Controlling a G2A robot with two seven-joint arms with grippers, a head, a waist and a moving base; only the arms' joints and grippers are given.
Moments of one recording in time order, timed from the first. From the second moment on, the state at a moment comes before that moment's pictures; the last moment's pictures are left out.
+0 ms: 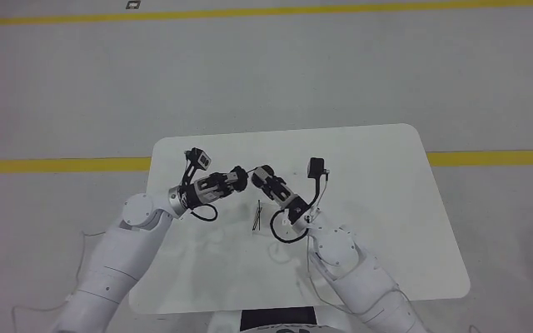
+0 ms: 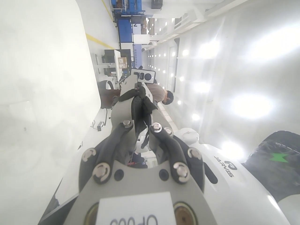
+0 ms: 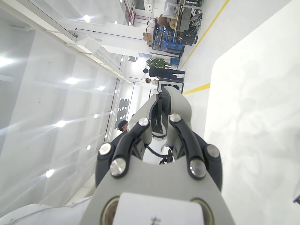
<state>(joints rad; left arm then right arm) 1.30 -1.05 -1.19 -1.41 -0.69 -0.30 -1.01 -1.48 -1.37 0.98 -1.67 0.00 -0.18 0.14</state>
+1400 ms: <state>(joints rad) 1.28 -0.95 -1.17 -1.36 -0.77 -0.23 -1.39 -1.39 -1.33 1.03 -1.54 0.41 -0.15 0.94</state>
